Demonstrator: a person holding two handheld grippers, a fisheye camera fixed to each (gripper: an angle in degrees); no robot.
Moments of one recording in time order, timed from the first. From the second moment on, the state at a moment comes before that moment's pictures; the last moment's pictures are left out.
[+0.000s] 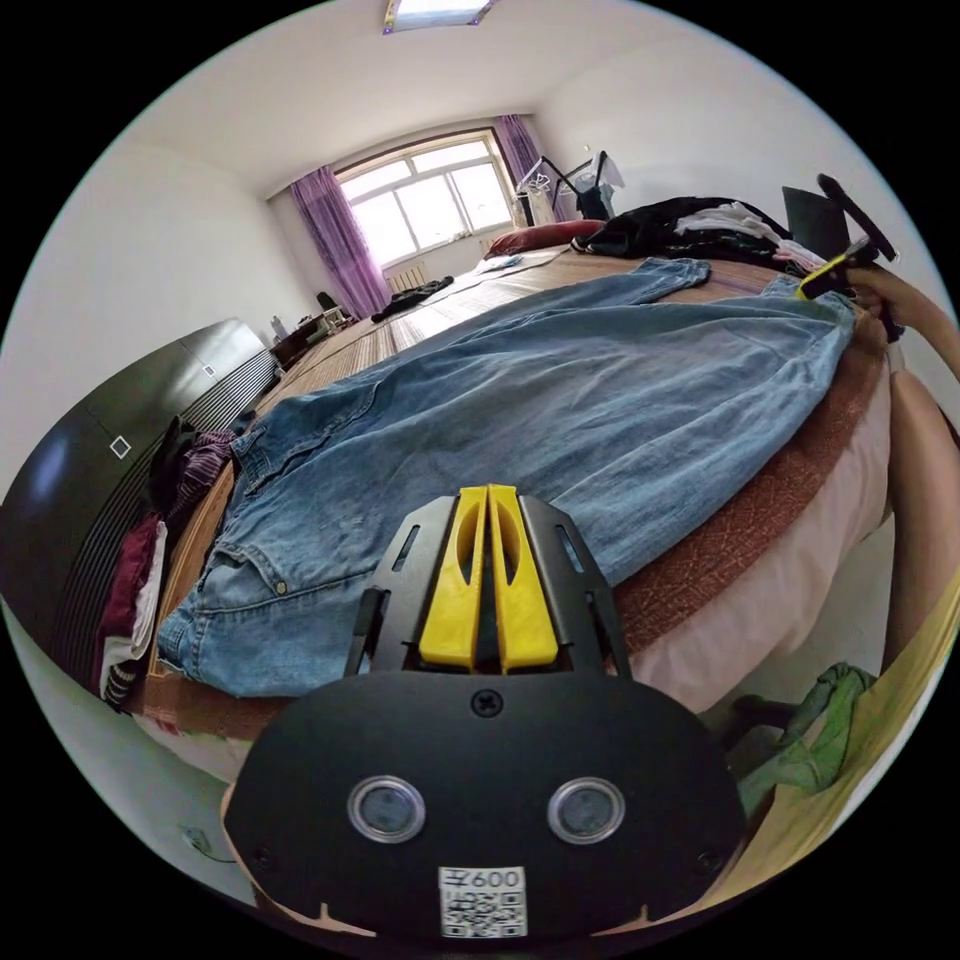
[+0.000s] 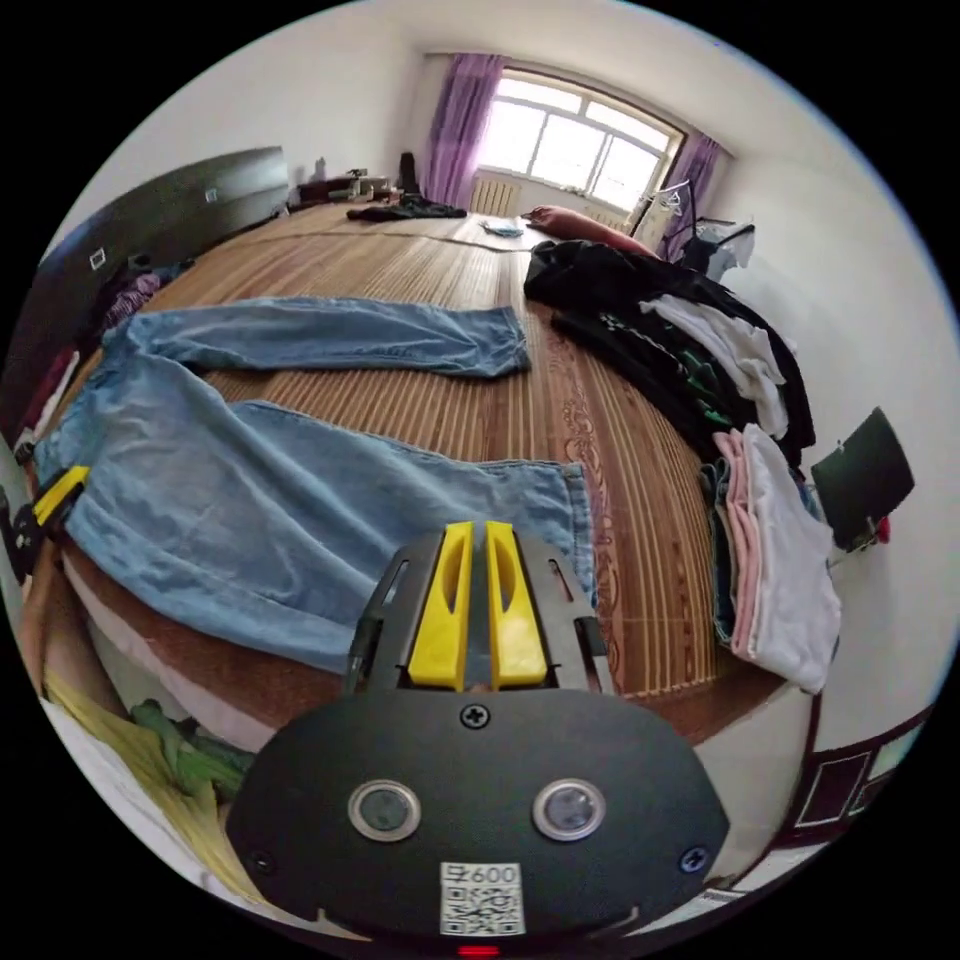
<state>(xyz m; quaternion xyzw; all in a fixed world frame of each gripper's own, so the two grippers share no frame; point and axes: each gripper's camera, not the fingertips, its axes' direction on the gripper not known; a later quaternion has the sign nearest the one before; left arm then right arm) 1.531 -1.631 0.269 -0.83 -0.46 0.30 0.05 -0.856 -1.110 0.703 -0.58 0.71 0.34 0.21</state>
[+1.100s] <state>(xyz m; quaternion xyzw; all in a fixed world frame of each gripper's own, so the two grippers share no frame) 1.566 -1.521 0.318 -0.83 -0.47 0.24 0.18 -0.938 -1.033 0.905 -0.47 0.75 0.28 0.37</state>
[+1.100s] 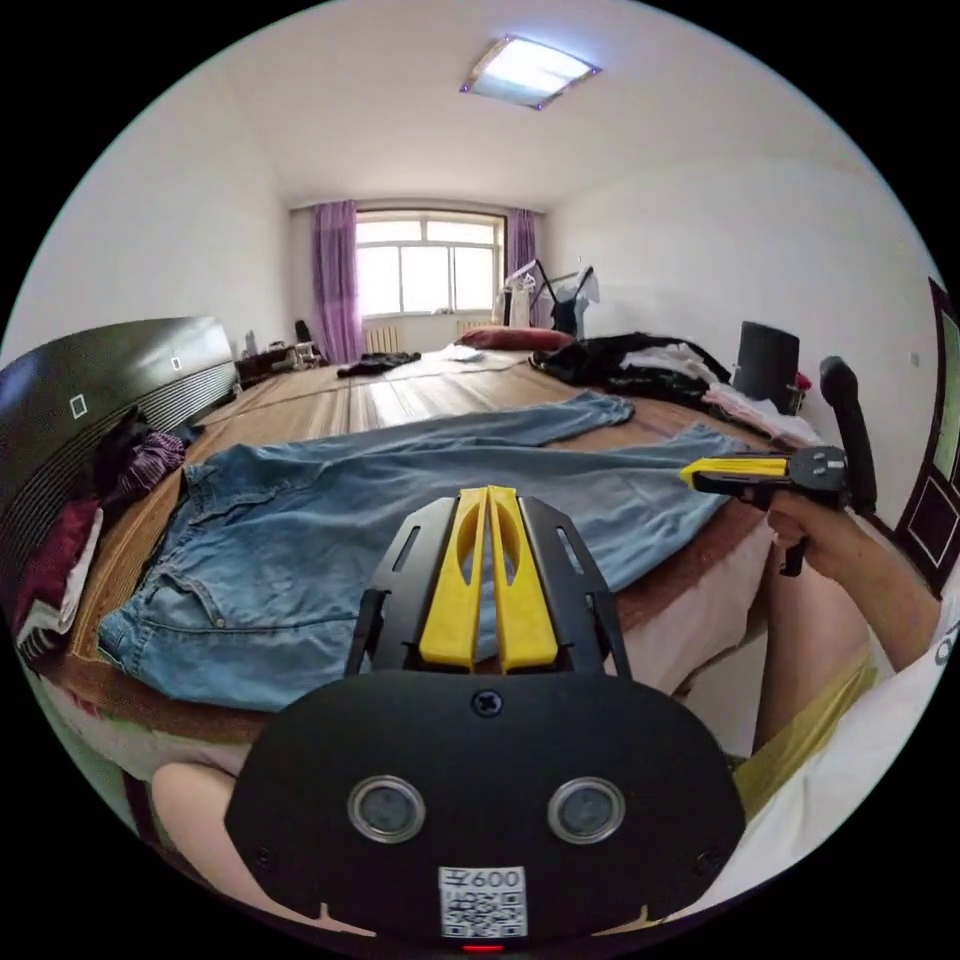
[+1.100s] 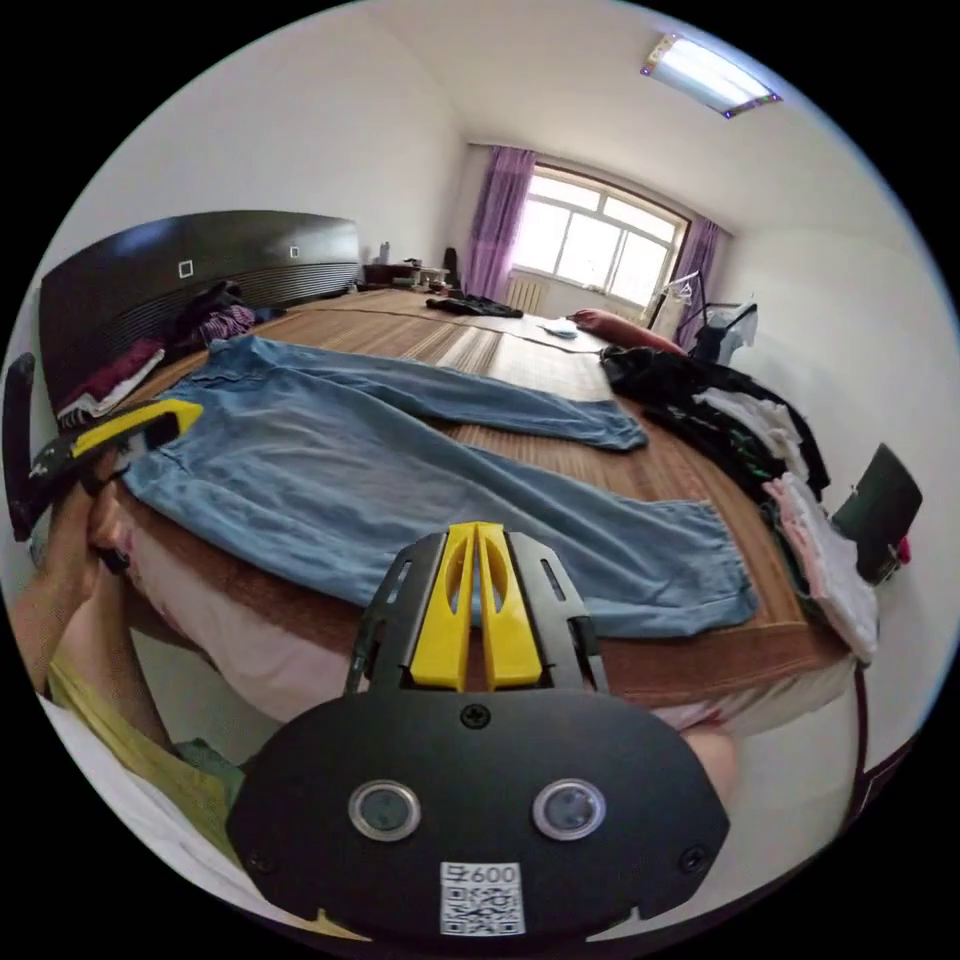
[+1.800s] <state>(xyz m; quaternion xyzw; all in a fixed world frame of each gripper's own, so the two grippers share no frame) 1.610 -1.416 0.309 -0.81 -0.45 0.30 0.21 -0.994 -1.074 0.959 -0.38 0.73 0.24 0.52</state>
